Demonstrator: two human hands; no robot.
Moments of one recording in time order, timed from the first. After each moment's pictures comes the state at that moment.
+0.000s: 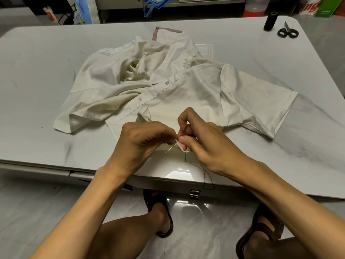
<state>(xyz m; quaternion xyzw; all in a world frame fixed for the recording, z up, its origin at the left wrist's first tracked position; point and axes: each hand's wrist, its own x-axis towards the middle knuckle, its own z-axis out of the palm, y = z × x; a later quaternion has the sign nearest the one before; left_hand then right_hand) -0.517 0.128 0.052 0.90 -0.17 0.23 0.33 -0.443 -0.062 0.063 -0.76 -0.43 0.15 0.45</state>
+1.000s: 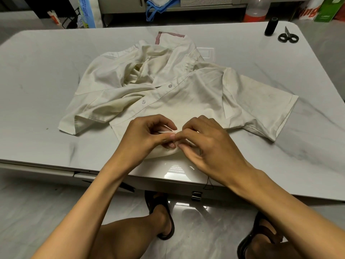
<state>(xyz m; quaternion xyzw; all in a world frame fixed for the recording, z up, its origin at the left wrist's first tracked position) -0.510 0.124 0.063 0.78 0.07 0.04 0.62 -0.450 -0.060 0.050 -0.80 -0.49 -0.12 0.31</state>
